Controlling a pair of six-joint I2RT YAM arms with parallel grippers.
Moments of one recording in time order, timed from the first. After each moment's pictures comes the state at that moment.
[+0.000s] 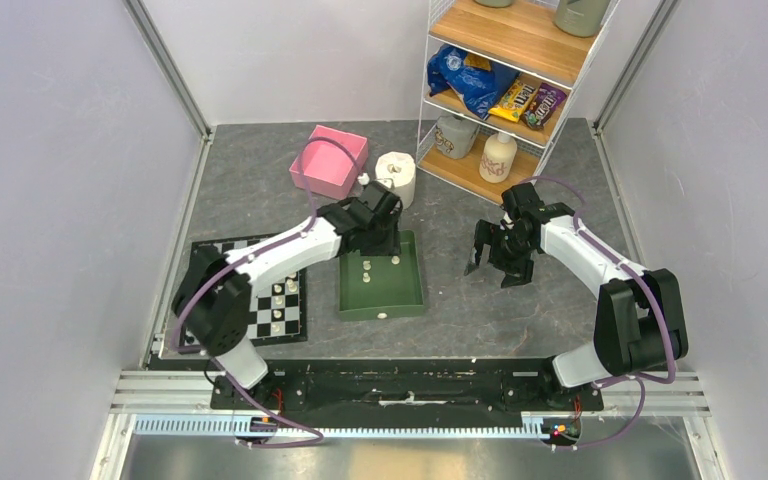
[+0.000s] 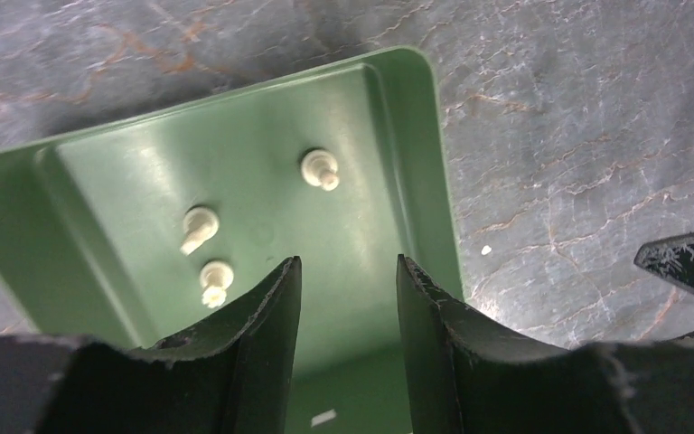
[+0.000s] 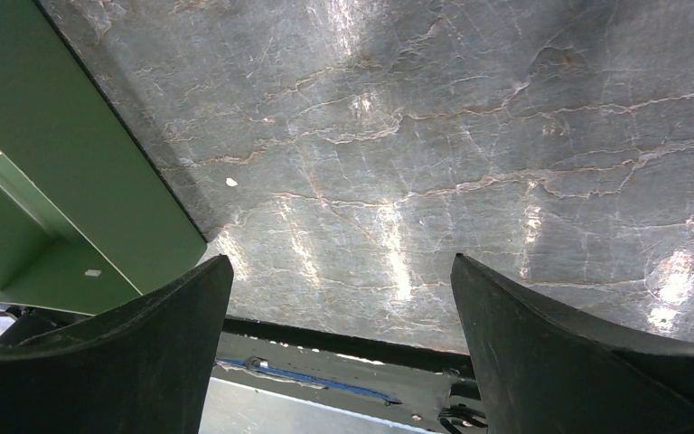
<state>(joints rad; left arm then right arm) -0.74 1.62 1.19 -0.53 -0.10 -0.64 0.24 1.47 0.97 -0.80 -0.23 0.51</state>
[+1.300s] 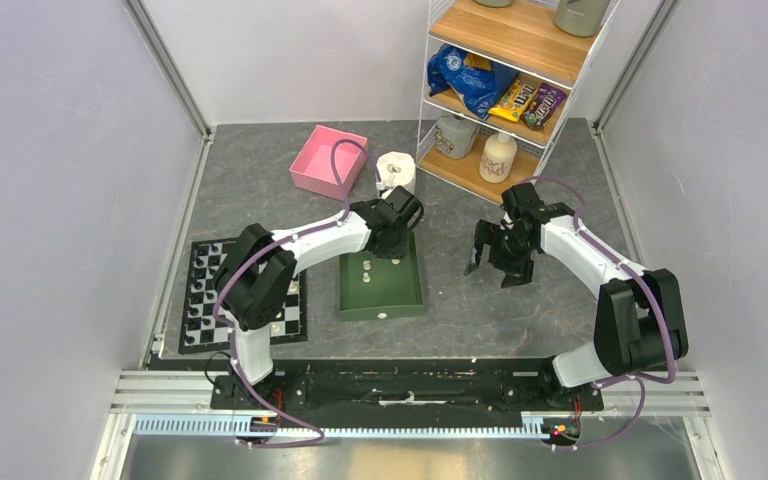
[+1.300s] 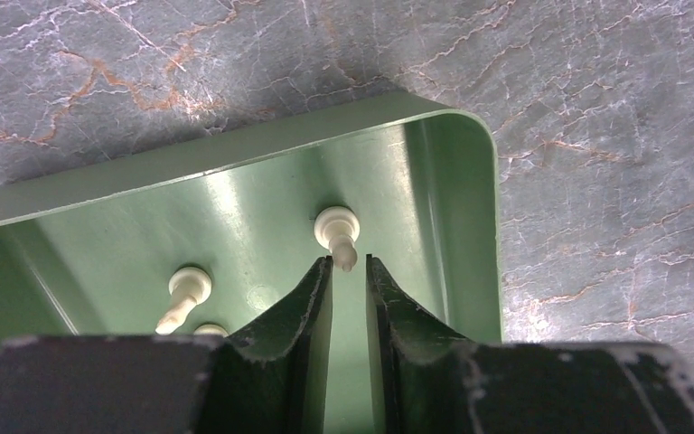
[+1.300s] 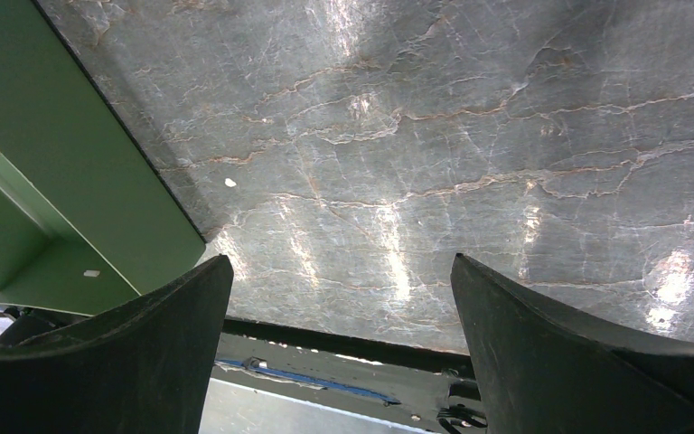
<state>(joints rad) -0.78 1.89 1.34 -0.54 -0.19 -0.64 0.24 1.47 0.97 -0.80 -0.23 0.50</state>
